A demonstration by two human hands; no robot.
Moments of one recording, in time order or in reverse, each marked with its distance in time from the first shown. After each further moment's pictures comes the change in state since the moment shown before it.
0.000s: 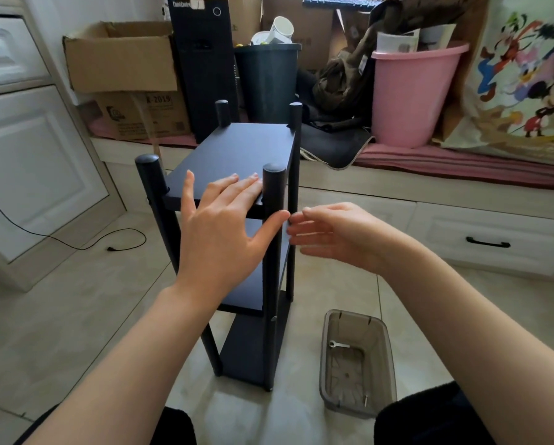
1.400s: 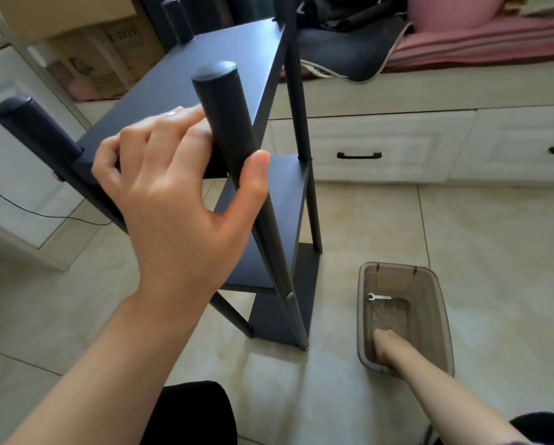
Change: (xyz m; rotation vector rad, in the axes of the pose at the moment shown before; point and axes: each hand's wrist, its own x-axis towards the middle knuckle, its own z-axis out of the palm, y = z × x) left_hand -0.002 0.001 0.028 0.056 0.219 0.023; right_hand 0.060 0.400 -0.033 -1.055 -0.148 0.690
